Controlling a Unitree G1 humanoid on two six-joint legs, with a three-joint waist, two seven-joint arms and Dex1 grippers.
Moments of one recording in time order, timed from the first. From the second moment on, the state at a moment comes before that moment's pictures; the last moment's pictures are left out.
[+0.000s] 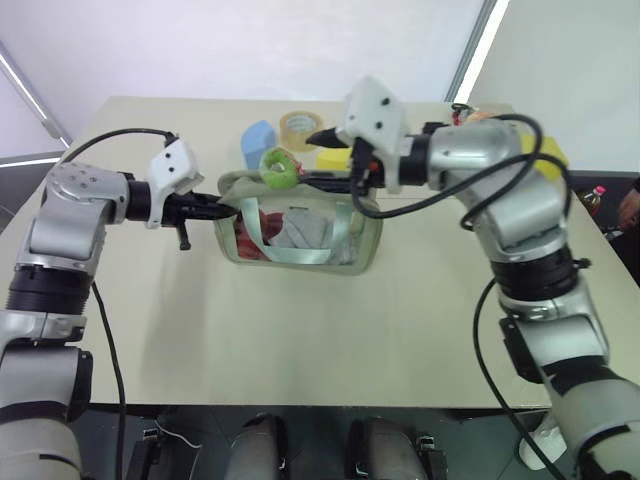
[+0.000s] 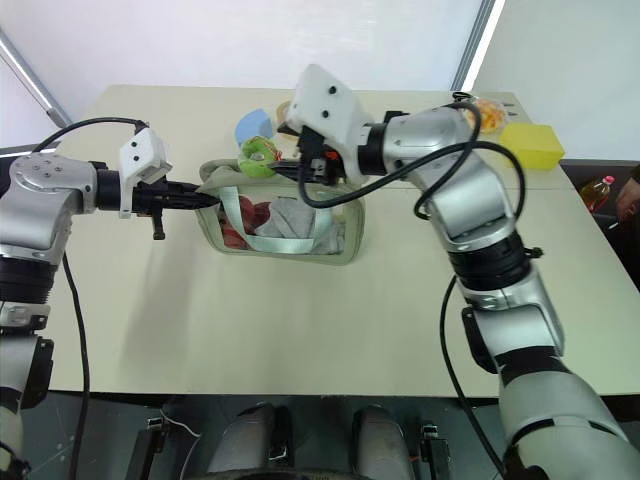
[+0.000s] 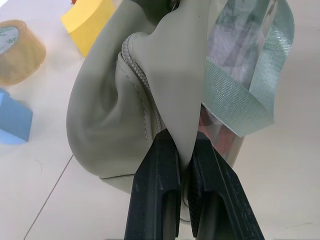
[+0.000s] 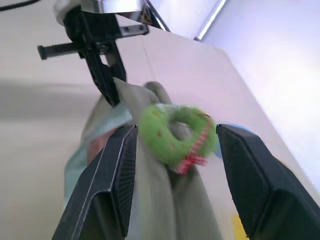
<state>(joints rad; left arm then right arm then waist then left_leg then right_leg) -0.82 0.84 -0.09 0.31 -0.18 0.32 -1.28 -1.05 -0.46 0.27 -0.08 0.17 0.62 0.92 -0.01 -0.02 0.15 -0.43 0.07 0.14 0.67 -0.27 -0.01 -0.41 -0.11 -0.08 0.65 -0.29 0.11</state>
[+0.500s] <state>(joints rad) -0.82 0.84 -0.09 0.29 -0.18 0.33 -1.28 -1.06 -0.36 0.37 0.08 0.06 0.46 0.91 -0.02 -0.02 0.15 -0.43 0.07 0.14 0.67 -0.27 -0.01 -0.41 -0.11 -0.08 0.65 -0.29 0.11</state>
